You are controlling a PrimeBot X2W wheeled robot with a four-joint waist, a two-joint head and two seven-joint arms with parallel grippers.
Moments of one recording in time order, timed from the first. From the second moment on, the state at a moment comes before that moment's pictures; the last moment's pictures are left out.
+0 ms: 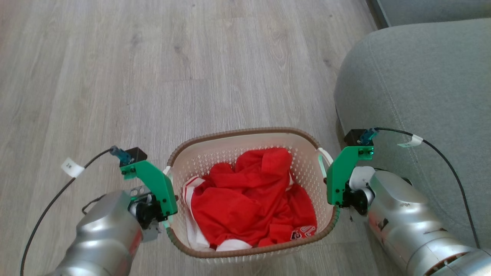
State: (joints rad) left arm -0.72 0.07 -0.76 1.29 -1.09 -0.12 0.37; right arm -0.77 -0.01 0.51 1.29 0.67 0.14 0.30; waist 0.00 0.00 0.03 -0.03
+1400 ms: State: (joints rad) left arm -1.06 0.09 -0.83 1.25 -1.00 -0.13 -0.07; right arm -1.09 -0.04 0.44 1.28 0.53 0.14 -0.15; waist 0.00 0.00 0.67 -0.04
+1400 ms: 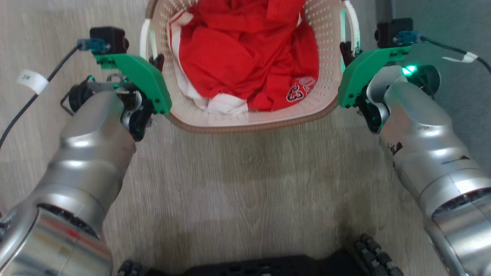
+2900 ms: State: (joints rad) left arm -1.15 0.06 -0.95 1.23 -1.03 -0.13 -0.18; right arm -1.14 -0.01 -0.12 1.29 -0.01 0.16 -0.26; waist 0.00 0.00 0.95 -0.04
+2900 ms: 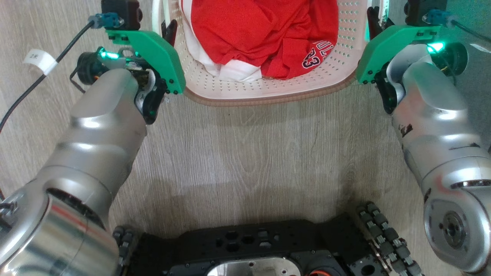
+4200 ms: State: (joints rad) left arm -1.15 0.12 -1.07 1.18 -1.18 -0.13 -0.21; right arm -1.13 -0.07 0.25 1.23 0.37 0.14 -0.25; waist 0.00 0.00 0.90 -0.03
